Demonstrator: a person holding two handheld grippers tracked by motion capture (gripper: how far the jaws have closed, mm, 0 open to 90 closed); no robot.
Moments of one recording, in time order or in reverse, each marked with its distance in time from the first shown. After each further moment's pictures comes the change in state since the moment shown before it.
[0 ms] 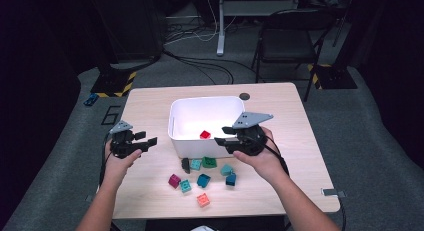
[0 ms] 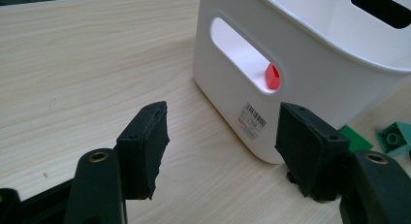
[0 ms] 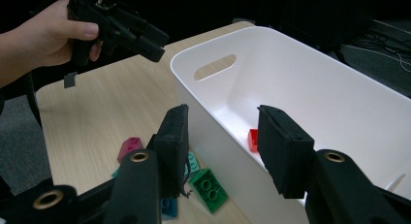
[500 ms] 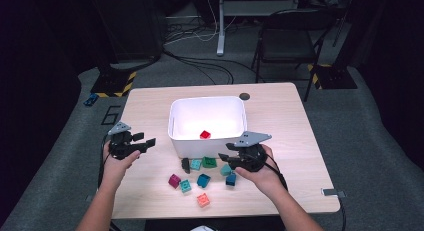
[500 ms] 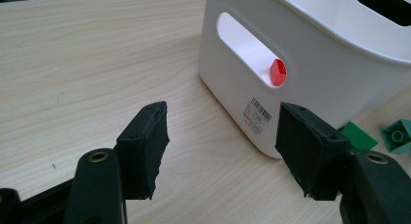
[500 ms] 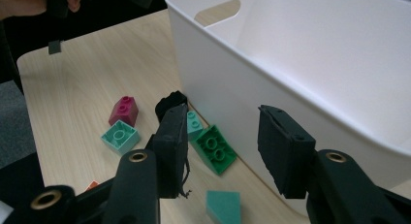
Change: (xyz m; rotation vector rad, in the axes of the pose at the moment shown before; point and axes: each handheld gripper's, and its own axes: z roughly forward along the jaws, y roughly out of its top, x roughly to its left) left arm 0.003 -0.004 -0.005 0.001 0.013 -0.009; right arm 0.005 -0.060 0.022 0.048 -0.008 0.026
